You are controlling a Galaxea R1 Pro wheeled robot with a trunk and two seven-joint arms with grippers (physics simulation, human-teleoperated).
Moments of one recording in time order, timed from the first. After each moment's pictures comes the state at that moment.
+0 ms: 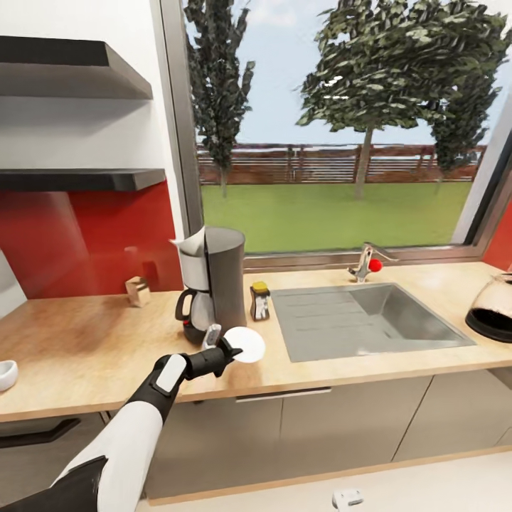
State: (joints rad) left arm -0.83 -0.16 0.37 -0.50 0.54 0.76 -0.34; right arm -0.49 0.01 0.55 -0.02 -0.44 0.04 0.18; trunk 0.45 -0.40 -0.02
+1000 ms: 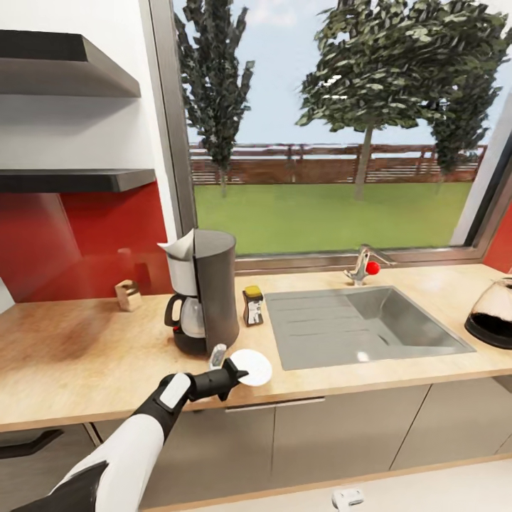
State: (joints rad) left arm -0.80 -0.16 0.38 -0.37 0.54 0.76 -0.35; right arm -0.49 0.01 0.55 -0.02 -0.44 0.04 0.18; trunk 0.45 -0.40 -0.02
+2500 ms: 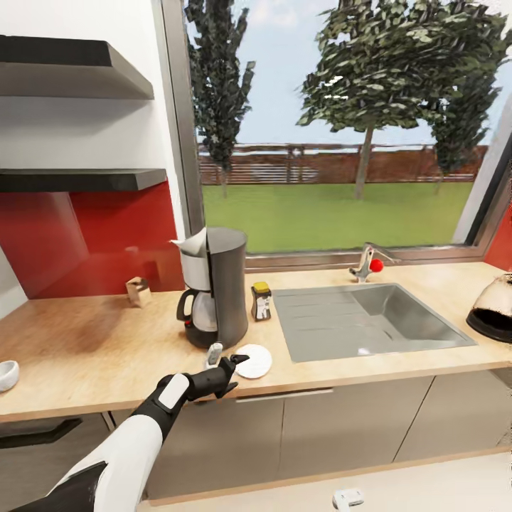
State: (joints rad) left arm -0.80 -0.15 0.38 -0.37 0.54 0.68 -0.34; right arm -0.49 0.01 0.55 -0.02 -0.44 0.04 0.18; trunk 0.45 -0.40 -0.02
